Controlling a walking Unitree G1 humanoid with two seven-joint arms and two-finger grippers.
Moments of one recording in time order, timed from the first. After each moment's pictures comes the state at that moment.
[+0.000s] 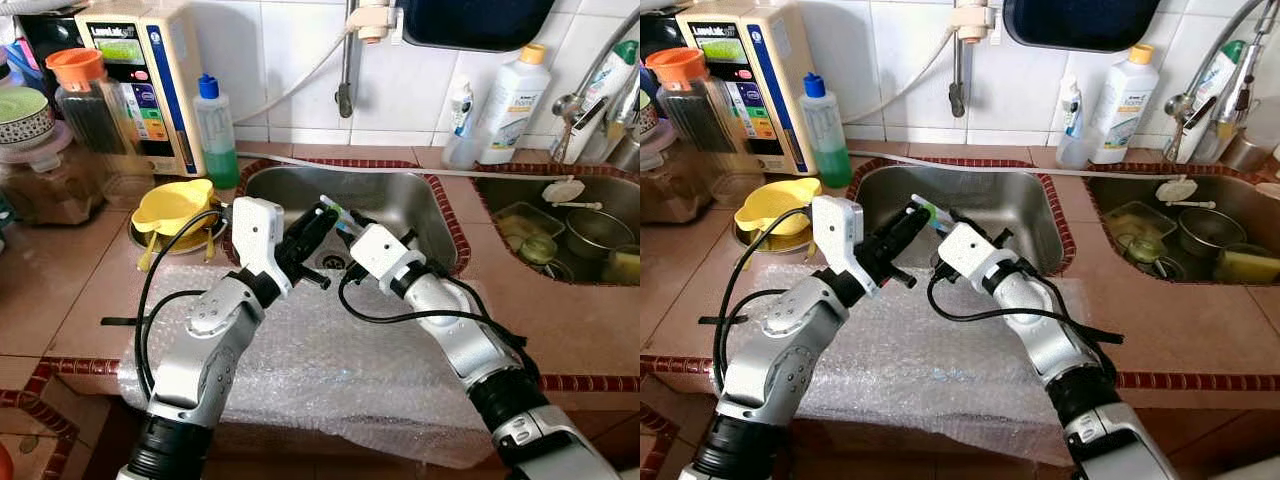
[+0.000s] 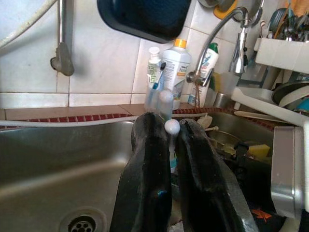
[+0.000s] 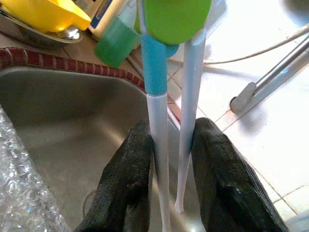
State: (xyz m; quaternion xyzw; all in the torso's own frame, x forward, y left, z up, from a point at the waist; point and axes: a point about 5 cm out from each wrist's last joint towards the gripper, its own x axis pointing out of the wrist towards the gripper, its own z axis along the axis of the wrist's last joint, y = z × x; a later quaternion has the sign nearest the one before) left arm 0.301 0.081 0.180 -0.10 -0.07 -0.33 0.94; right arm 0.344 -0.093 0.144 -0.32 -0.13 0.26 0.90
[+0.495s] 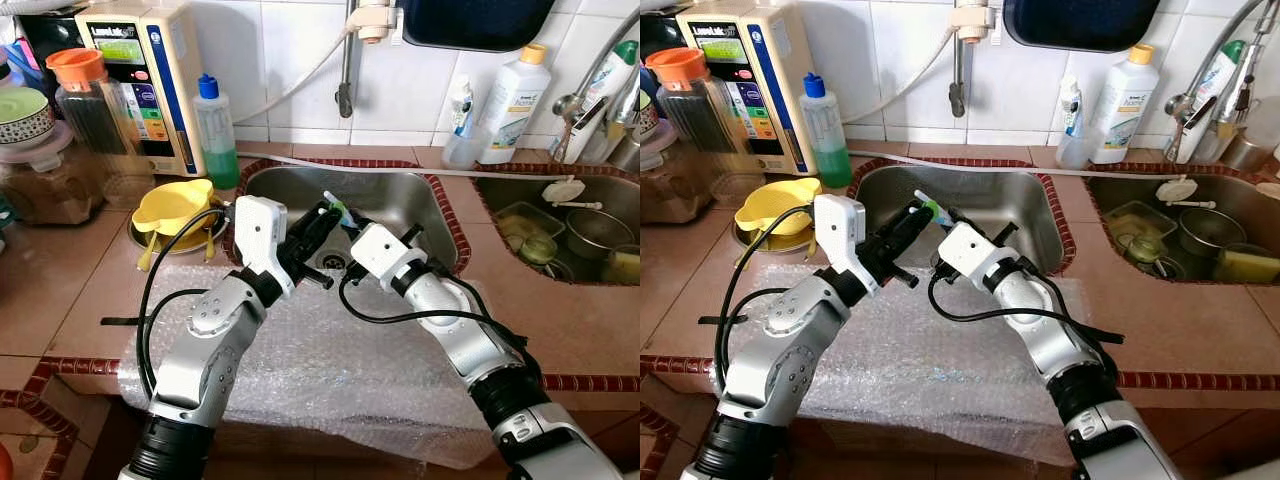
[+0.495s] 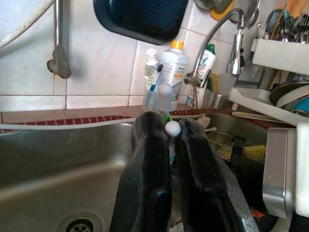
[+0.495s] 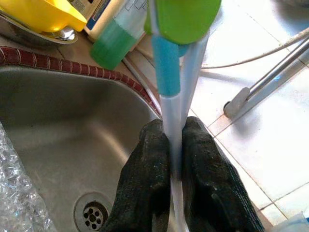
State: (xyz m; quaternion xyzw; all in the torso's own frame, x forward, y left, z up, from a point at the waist) left arm 0.299 0.079 0.183 -0.10 -0.07 -0.34 0.93; right arm 0.346 -0.094 0.146 -0.33 -0.14 0.26 0.90
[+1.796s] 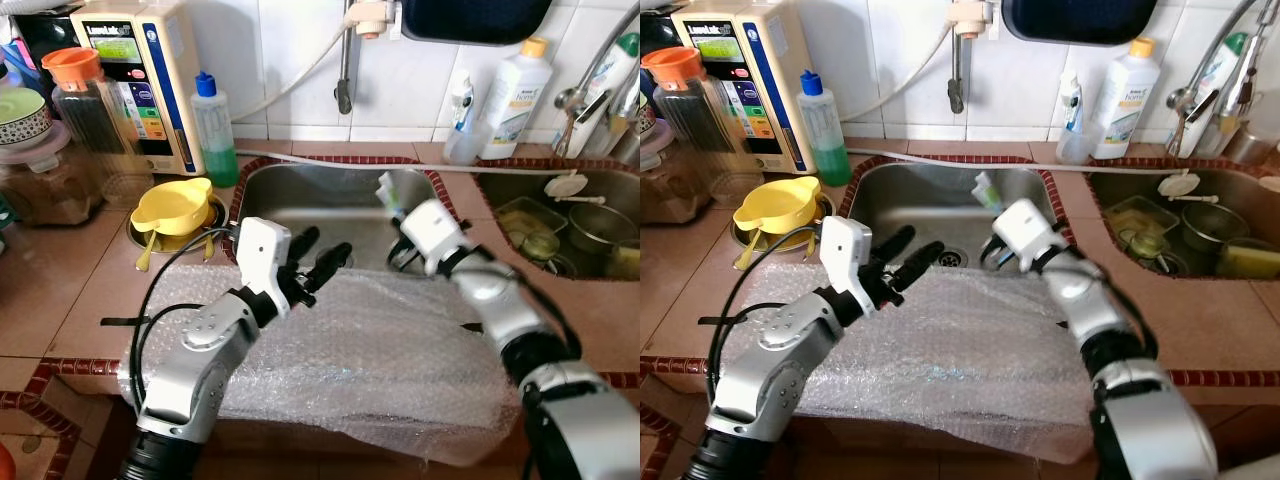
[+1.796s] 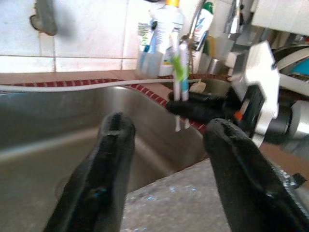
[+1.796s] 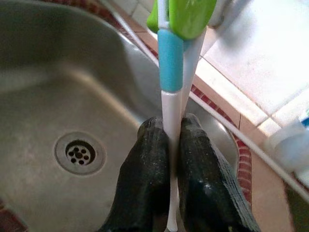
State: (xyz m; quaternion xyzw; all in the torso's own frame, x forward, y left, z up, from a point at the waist) left arm 0.291 0.087 0.162 -0.08 -0.02 -0.35 0.93; right arm 0.382 -0.163 0.149 -0.25 -0.01 0.20 0.95
